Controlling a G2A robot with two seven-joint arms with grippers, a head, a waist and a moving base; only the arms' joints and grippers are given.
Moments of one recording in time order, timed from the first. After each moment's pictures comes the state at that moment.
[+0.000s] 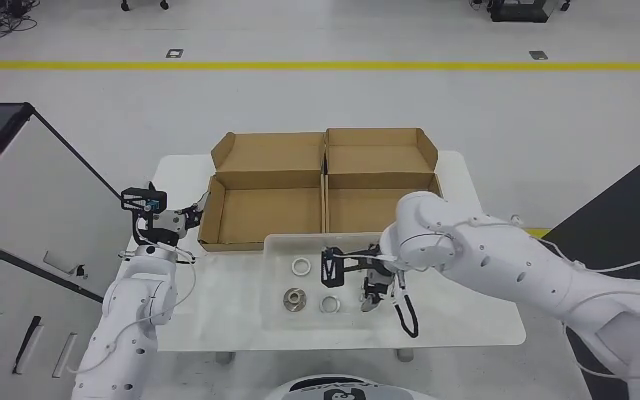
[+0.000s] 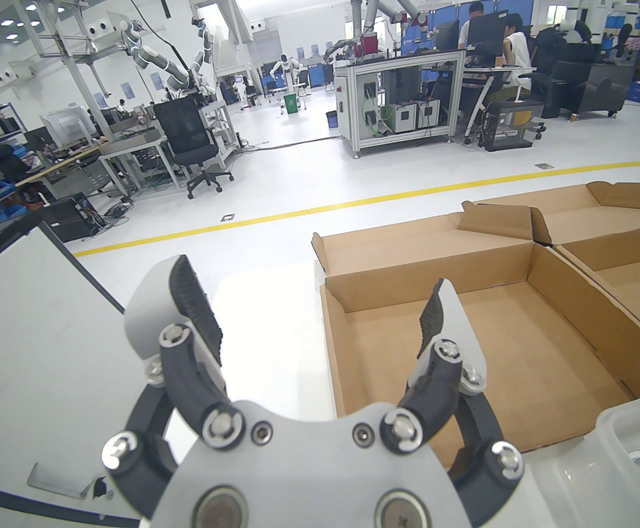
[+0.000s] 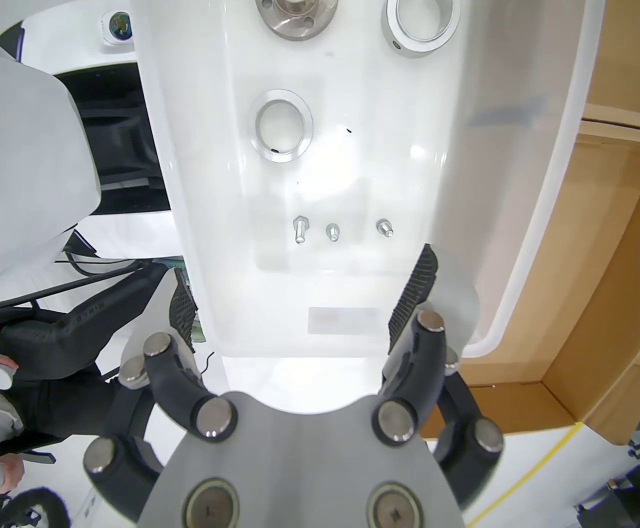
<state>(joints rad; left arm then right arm) 1.73 -1.15 -1.60 -1.80 1.33 0.00 0.00 -0.65 -0.90 0.35 -1.86 -0.44 -0.43 1.38</state>
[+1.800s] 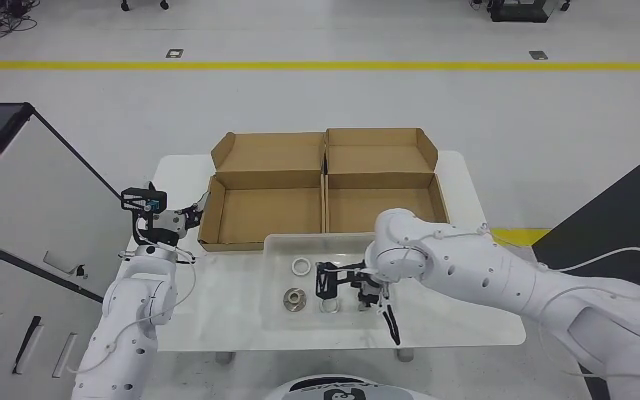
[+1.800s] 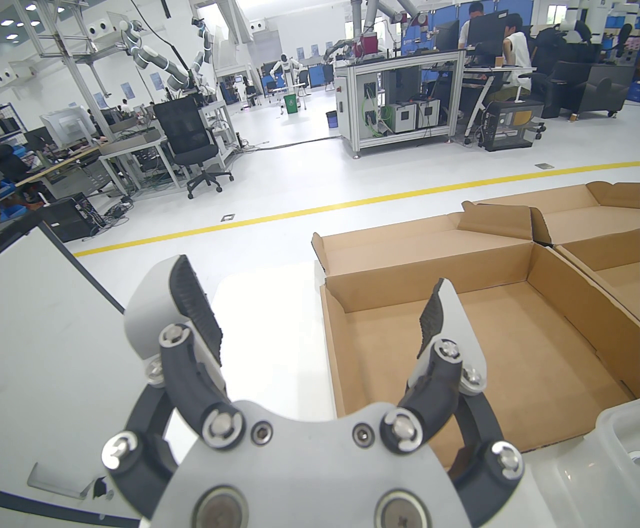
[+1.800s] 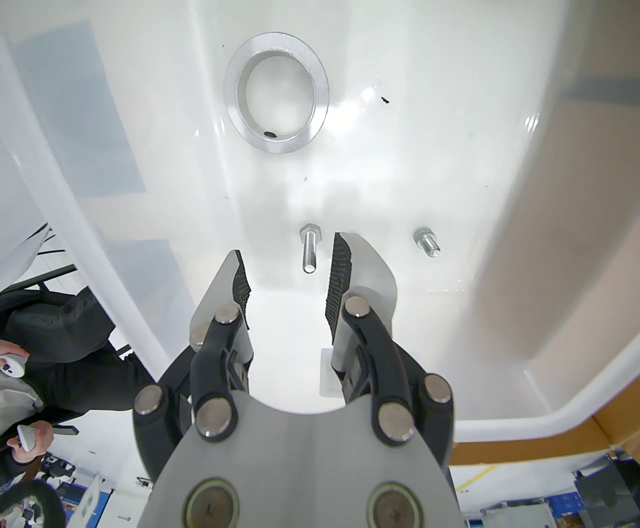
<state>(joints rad) 1.73 -1.15 -1.60 -1.80 1.33 0.00 0.00 -0.66 -1.00 0.23 -1.73 -0.52 -0.39 1.40</state>
